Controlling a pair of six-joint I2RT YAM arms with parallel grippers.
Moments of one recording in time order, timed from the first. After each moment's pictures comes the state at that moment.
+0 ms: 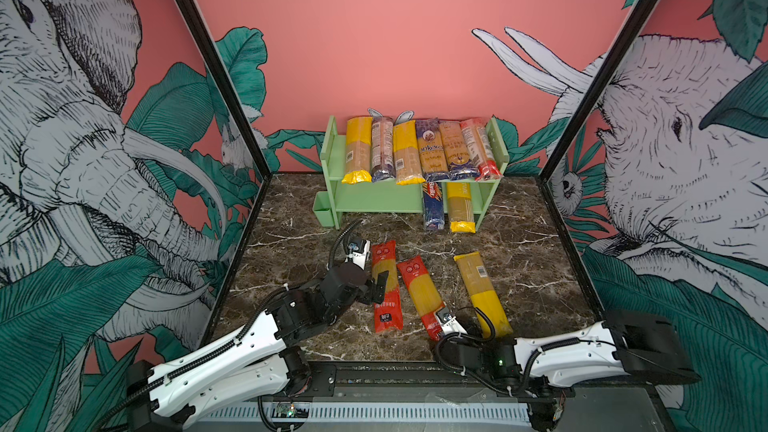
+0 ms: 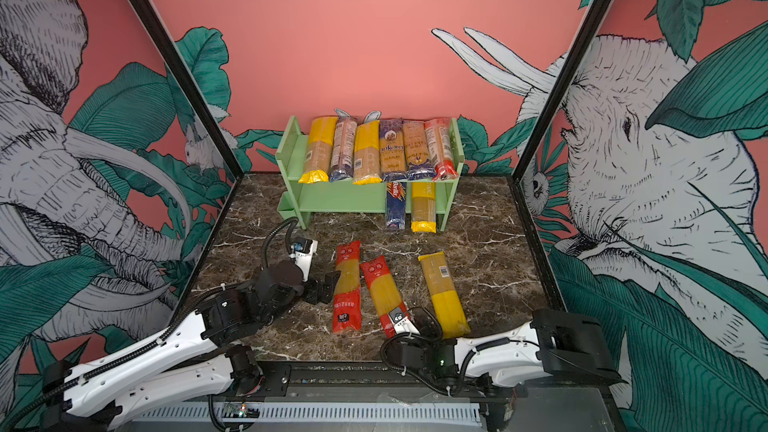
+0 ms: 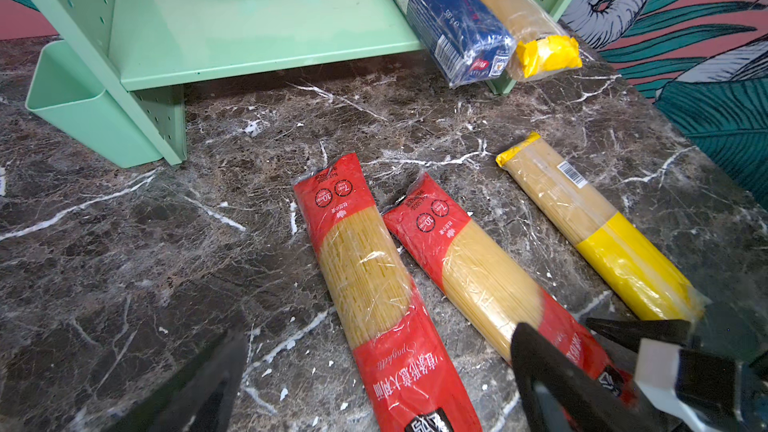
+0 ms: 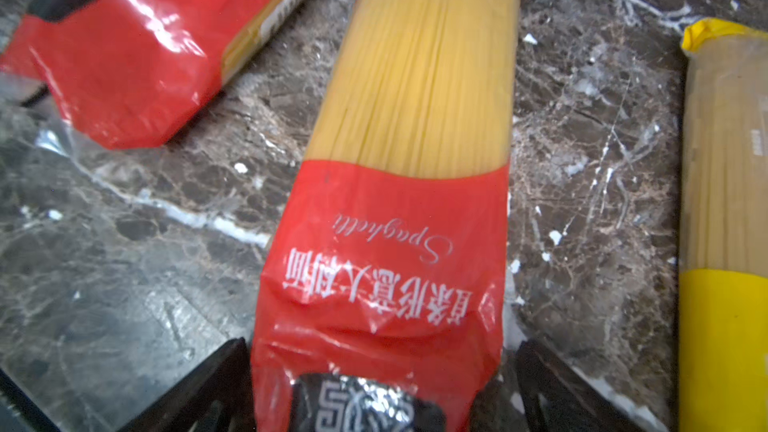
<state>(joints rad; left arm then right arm) -1.03 0.81 0.74 -0.54 -0.42 -0.47 1.50 1.18 0.26 -0.07 0.64 0.67</state>
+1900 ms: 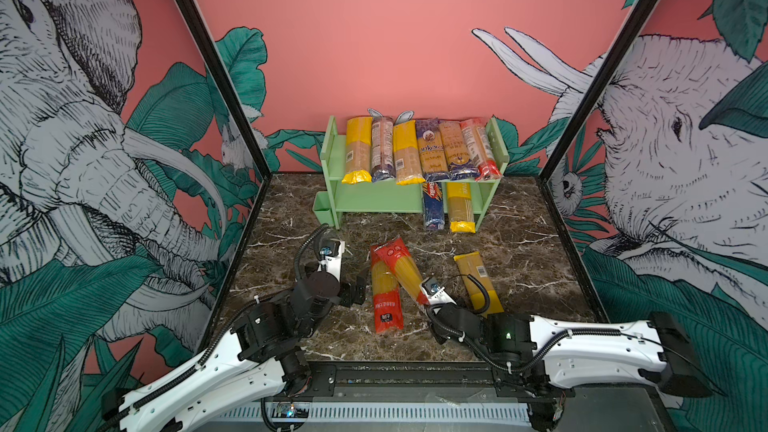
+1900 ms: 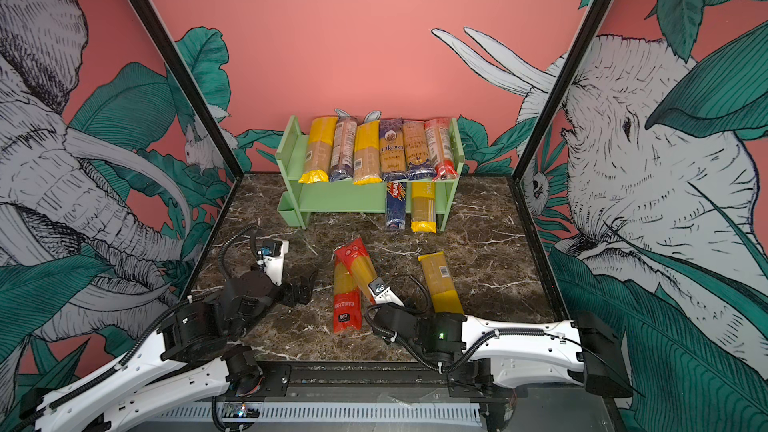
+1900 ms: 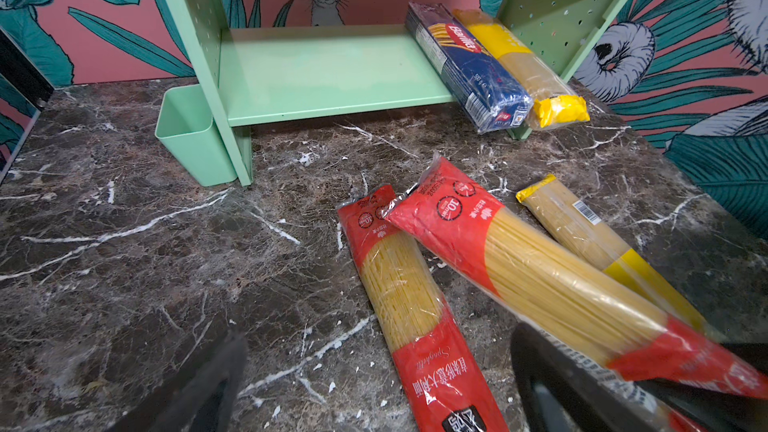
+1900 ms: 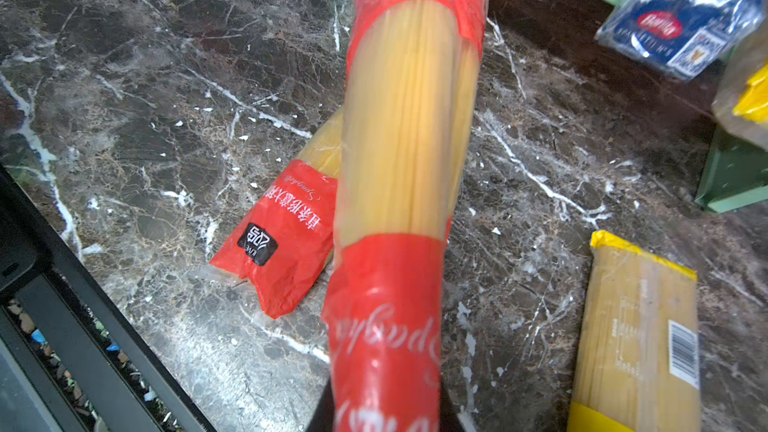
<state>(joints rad) -1.04 0.61 0.75 -0.67 -0.54 -0.44 1.37 1.09 0.71 -0.41 0.57 0.41</state>
